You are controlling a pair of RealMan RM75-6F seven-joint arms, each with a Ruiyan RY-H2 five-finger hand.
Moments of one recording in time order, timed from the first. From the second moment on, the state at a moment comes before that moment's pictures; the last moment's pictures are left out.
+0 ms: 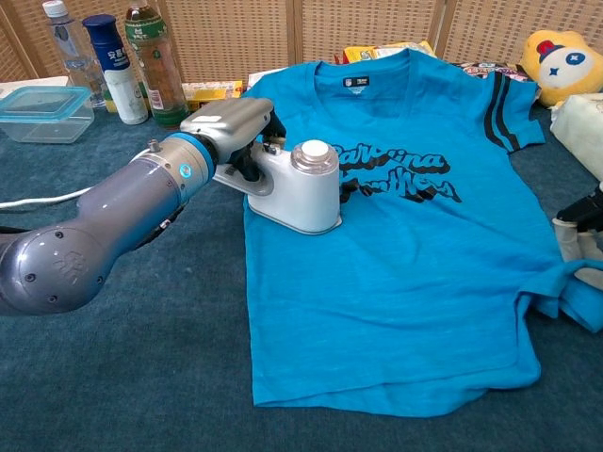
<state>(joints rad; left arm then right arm) -0.95 -2.03 -0.33 -0.90 1.10 0.95 0.36 0.39 -1.30 -0.02 -1.58 -1.48 1.09 -0.10</state>
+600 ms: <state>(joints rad) -1.01 -2.14 -0.38 -0.84 1.06 0.96 0.43 0.38 -1.29 -0.03 -1.58 -1.49 1.10 -0.09</state>
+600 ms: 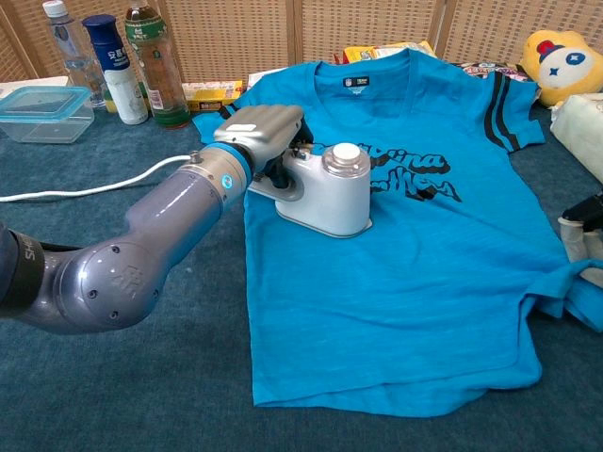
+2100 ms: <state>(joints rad) -0.92 -1.99 -0.14 -1.22 1.25 0.96 0.43 0.38 -1.30 -0.03 -1.59 -1.49 1.10 -0.10</state>
